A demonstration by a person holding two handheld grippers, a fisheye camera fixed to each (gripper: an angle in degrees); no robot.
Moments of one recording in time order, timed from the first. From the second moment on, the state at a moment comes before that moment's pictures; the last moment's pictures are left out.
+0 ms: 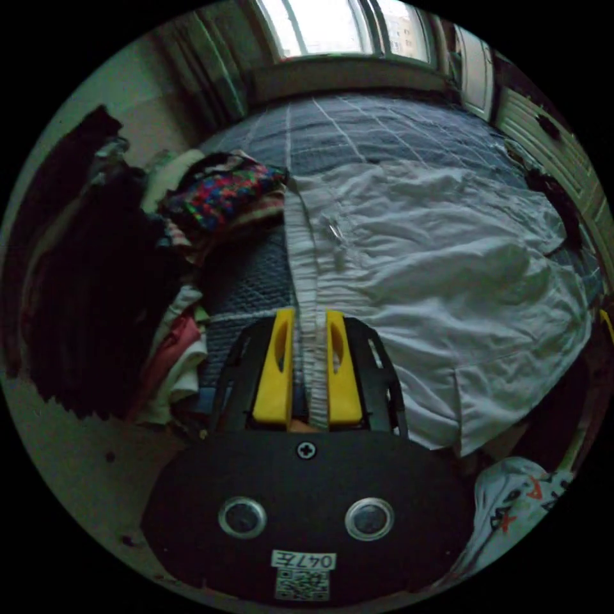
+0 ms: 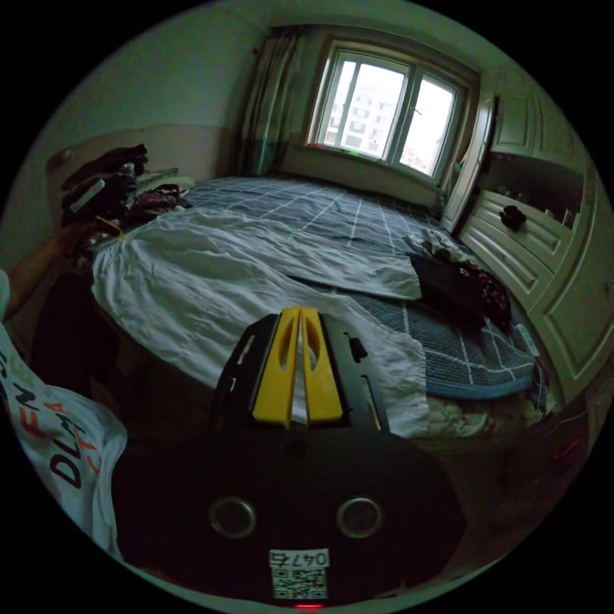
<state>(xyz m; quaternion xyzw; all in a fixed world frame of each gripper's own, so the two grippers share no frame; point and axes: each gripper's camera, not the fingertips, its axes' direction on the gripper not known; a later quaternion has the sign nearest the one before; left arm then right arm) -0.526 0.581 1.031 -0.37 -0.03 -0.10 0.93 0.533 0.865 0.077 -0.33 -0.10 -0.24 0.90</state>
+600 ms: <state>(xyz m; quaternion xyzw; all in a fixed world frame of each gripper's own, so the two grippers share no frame) -0.528 0.651 0.956 -0.31 0.01 -0.16 0.94 0.790 0.856 -0.028 -0.38 0.06 -0.18 0.90</state>
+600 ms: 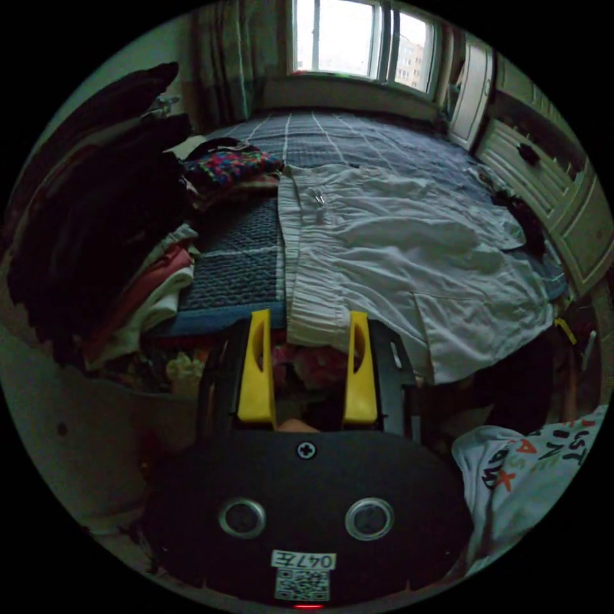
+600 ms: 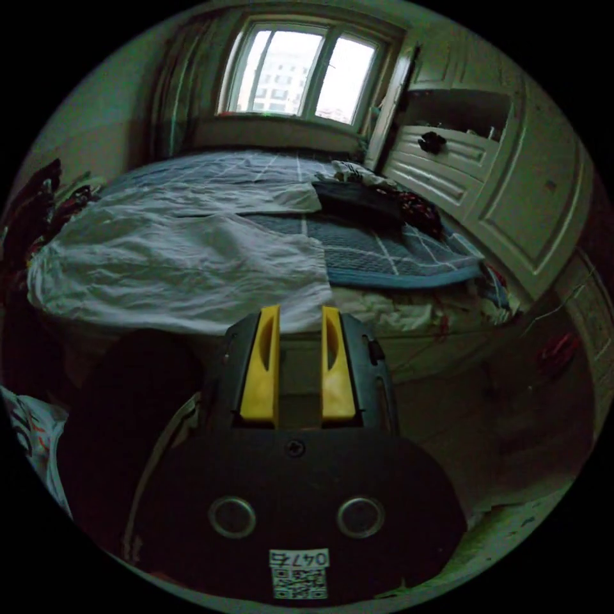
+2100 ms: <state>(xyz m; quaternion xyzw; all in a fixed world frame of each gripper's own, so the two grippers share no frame) -0.502 0.707 0.976 -0.16 0.23 -0.39 0.88 0.740 0.805 -0.022 -0.32 0.05 -0.30 0.90</state>
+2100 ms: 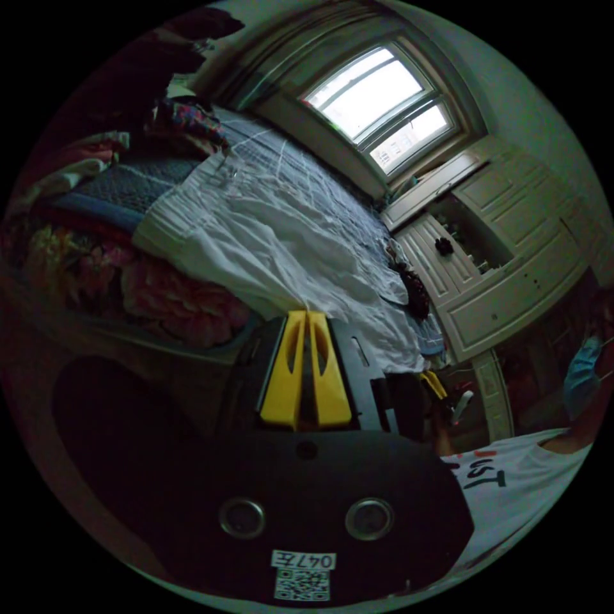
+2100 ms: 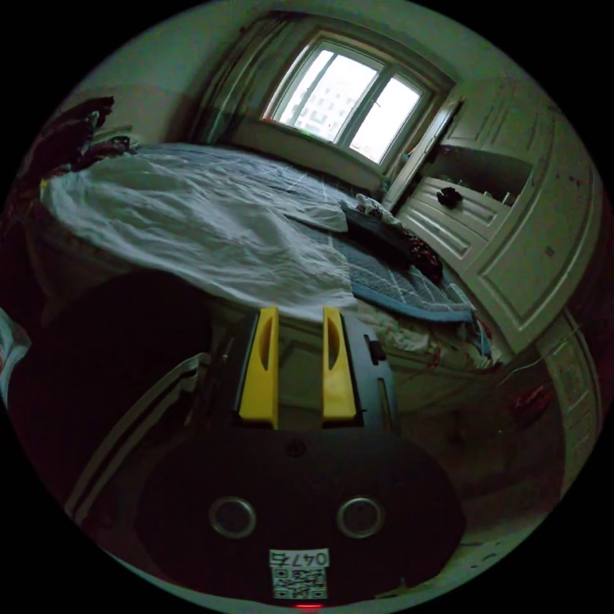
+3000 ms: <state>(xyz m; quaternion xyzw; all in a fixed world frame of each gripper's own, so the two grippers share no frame) -0.499 0.501 1.073 -0.11 0.12 -0.19 0.97 0.561 0.643 0.234 -0.25 0.03 -0.45 0.86</state>
